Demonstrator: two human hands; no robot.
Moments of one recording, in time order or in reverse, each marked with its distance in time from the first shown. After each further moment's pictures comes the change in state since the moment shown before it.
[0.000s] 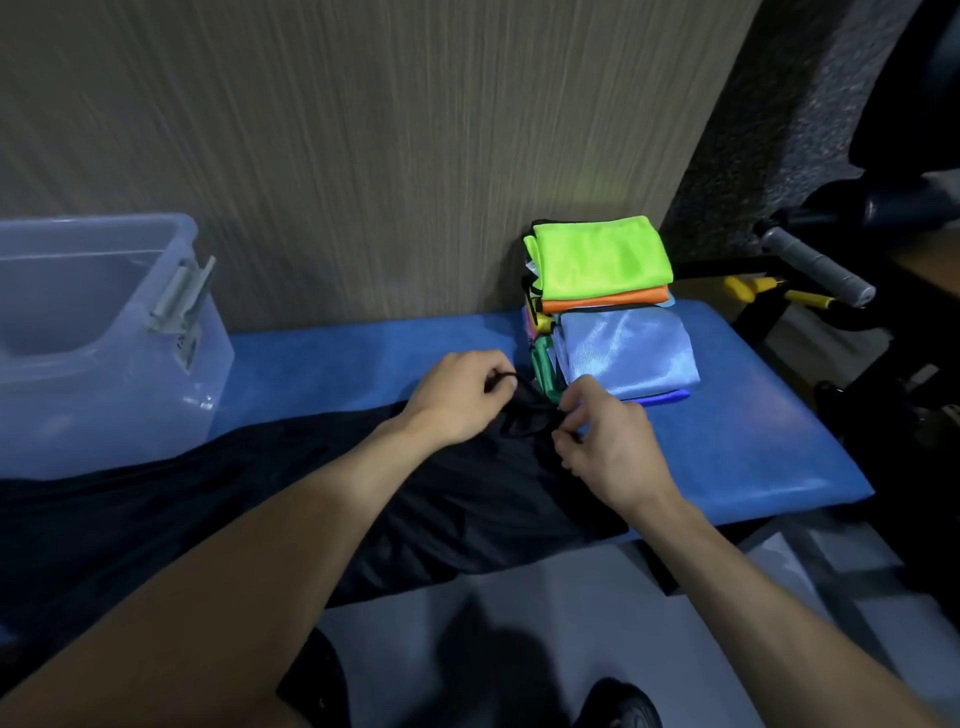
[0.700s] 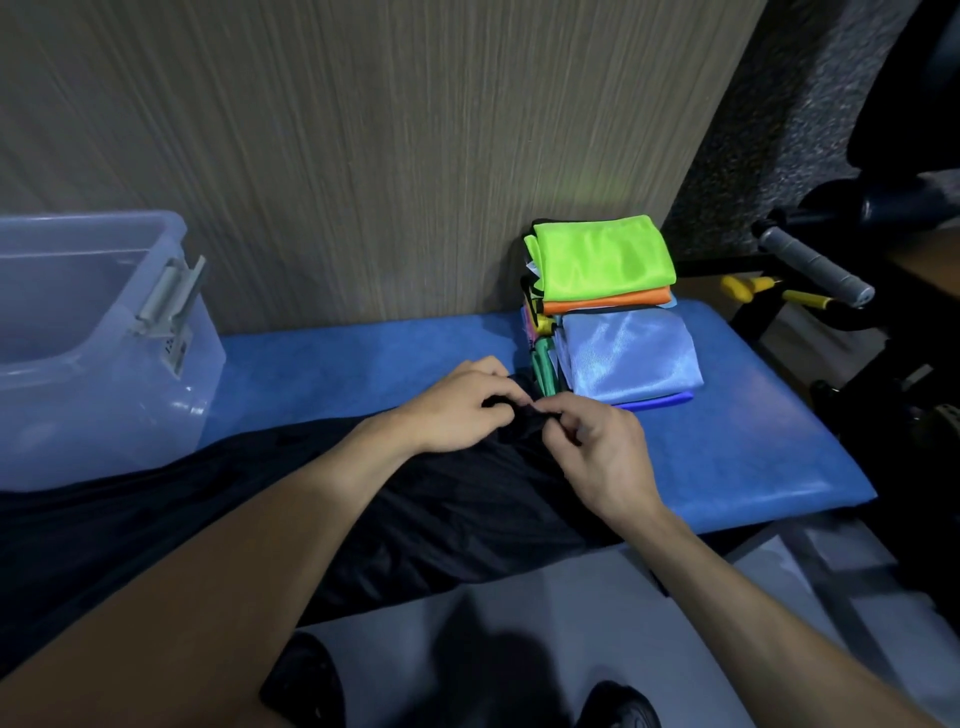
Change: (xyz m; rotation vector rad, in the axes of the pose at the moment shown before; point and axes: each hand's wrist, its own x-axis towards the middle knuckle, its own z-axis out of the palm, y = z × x) left_hand 0.002 -0.010 -0.005 -0.098 -0.333 0.078; right_hand 0.000 -0.002 0.018 0.115 0.182 -0.166
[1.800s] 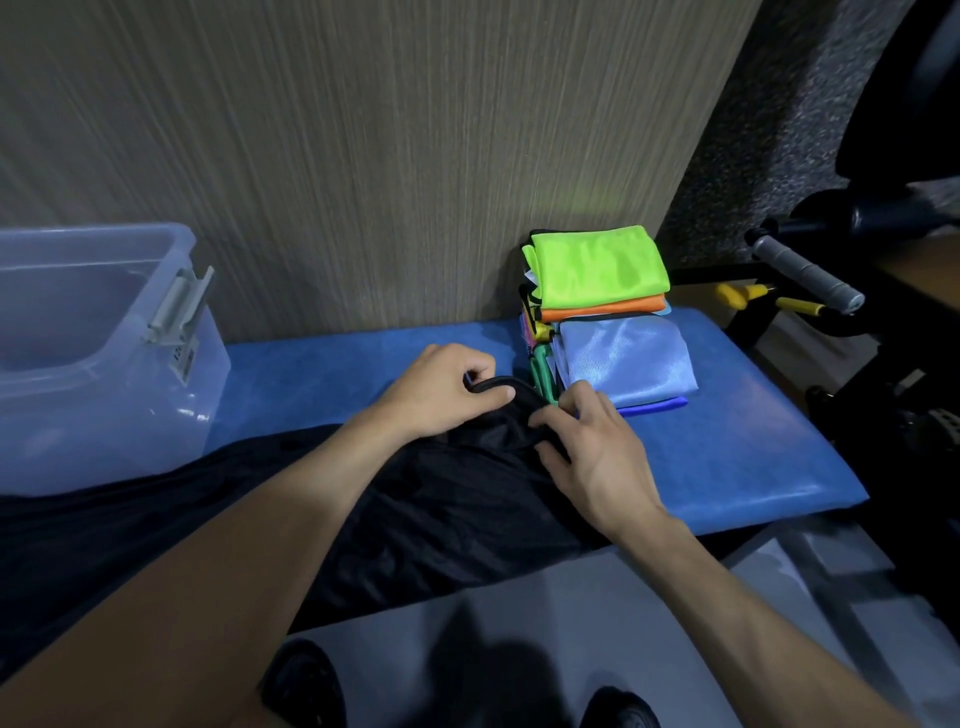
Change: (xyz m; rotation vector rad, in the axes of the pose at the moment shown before) left_hand -0.010 0.004 -0.023 0.001 0.284 0.068; right_hand -0.002 -0.003 -0.005 -0.435 -0.114 -0.175
